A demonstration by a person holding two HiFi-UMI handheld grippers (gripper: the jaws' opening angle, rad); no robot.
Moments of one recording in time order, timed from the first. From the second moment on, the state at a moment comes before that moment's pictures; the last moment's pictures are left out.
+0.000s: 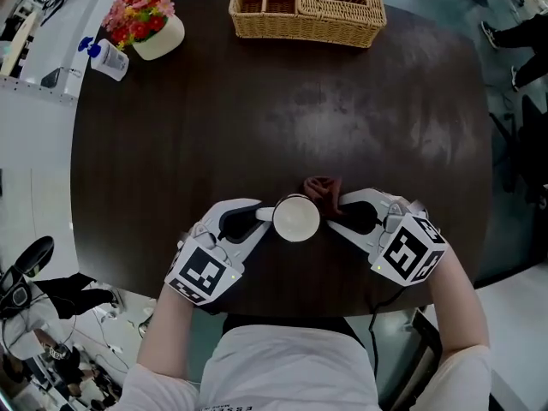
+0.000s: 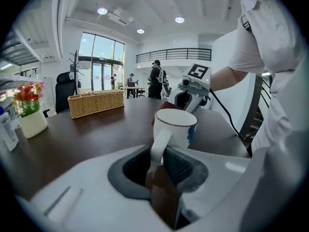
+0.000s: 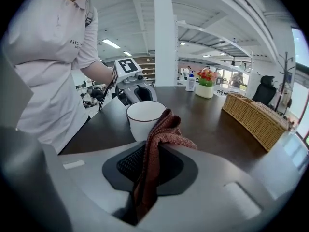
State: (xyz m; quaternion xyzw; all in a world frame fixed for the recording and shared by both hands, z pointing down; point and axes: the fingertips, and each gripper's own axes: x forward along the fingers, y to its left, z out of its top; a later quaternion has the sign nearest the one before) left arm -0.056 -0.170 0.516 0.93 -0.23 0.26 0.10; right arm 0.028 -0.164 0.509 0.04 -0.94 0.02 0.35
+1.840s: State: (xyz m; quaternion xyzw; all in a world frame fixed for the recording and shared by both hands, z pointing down) left arm -0.010 -0.147 0.408 0.97 -0.20 0.10 0.03; right arm 0.059 -0.150 0.473 0.35 -0.90 0.19 0.20
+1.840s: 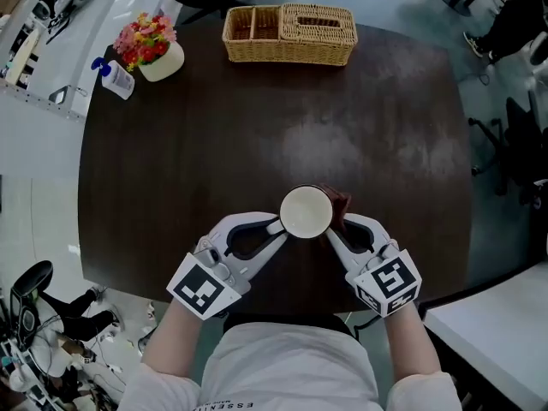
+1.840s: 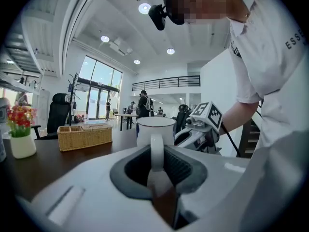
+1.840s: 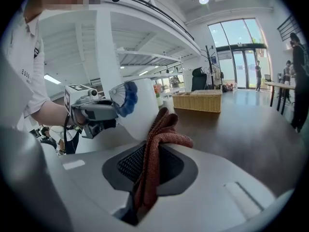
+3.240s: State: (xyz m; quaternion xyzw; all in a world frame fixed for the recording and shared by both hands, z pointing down) left arm -0.016 -0.159 0.398 0.97 -0.21 0.10 0.06; right arm 0.050 -0.153 0.481 0.32 -0.91 0.23 0.14
